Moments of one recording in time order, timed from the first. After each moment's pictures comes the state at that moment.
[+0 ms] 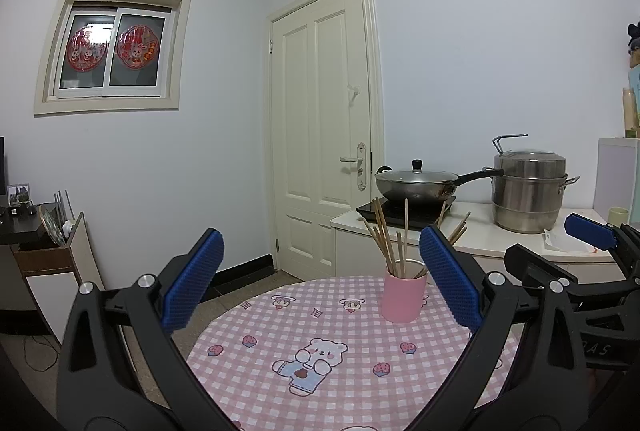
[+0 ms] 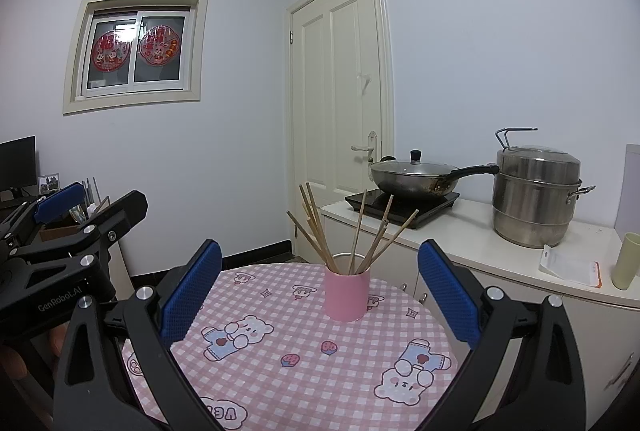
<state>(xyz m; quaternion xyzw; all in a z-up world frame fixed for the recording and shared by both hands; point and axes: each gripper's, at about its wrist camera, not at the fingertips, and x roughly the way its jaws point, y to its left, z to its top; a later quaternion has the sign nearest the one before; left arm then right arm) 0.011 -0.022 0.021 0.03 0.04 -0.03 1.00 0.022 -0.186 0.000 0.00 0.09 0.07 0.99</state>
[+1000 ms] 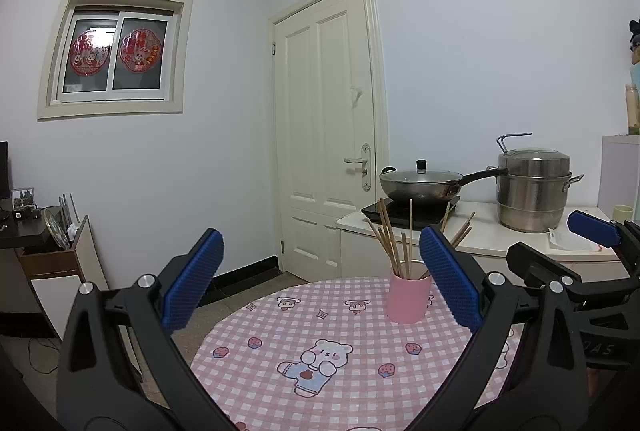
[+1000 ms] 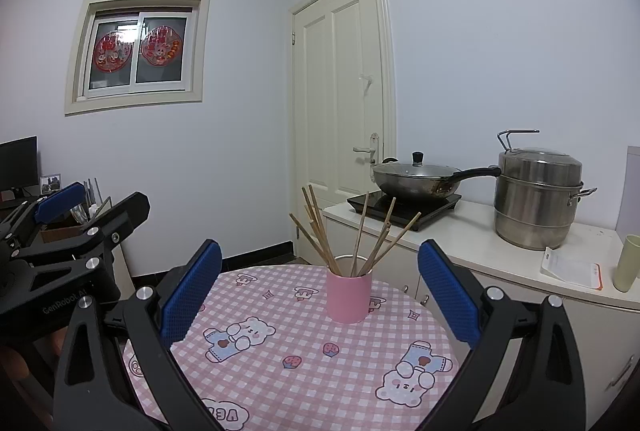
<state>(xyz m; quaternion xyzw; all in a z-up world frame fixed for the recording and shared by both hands) 0.010 -0.023 0.023 0.03 0.03 -0.02 1.00 0.022 -0.185 0.000 0.00 0.09 0.08 0.99</state>
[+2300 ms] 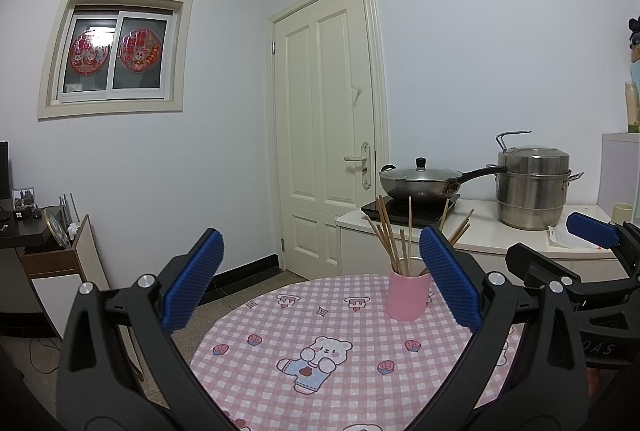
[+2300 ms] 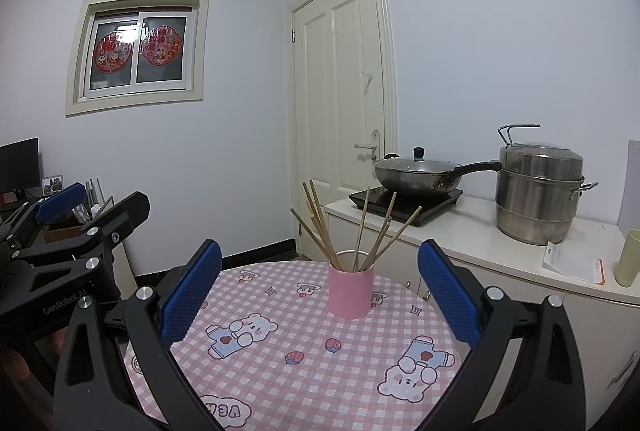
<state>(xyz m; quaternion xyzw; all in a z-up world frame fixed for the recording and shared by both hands) 0.008 -0.024 0.020 0.03 0.04 -0.02 1.00 0.021 -0.186 -0.002 0.01 0.09 0.08 0.99</state>
